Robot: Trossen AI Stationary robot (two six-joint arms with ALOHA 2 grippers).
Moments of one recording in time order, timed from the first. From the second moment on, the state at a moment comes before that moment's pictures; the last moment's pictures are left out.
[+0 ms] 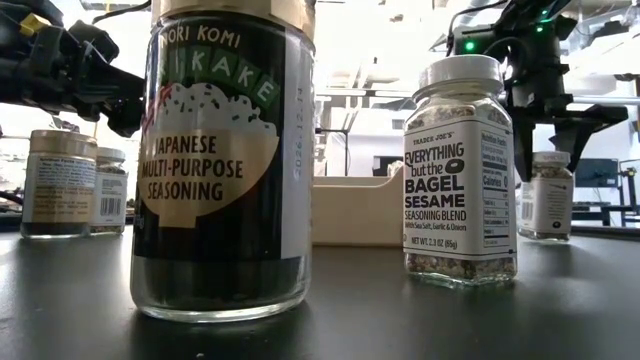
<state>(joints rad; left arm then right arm) 0.11 0.06 0.06 -0.05 -0.04 -0.09 -0.28 1.28 0.87 -1.11 -0.11 1.31</state>
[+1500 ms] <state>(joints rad) 0.11 0.06 0.06 -0.05 -0.04 -0.09 -0.28 1.28 0.87 -1.06 -0.11 1.33</state>
